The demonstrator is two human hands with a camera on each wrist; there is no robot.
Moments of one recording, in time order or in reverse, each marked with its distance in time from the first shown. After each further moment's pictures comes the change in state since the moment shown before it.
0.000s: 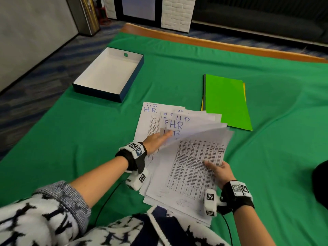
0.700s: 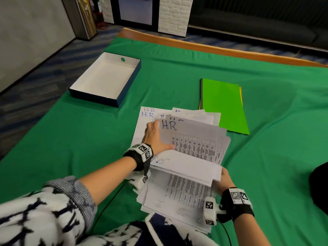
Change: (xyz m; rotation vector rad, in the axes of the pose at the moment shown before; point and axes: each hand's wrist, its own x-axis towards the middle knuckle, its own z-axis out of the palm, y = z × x) left_hand 0.024 0.012 0.001 0.252 0.427 0.088; right_hand -0.007 -0.002 0.000 -0.106 -0.066 -0.107
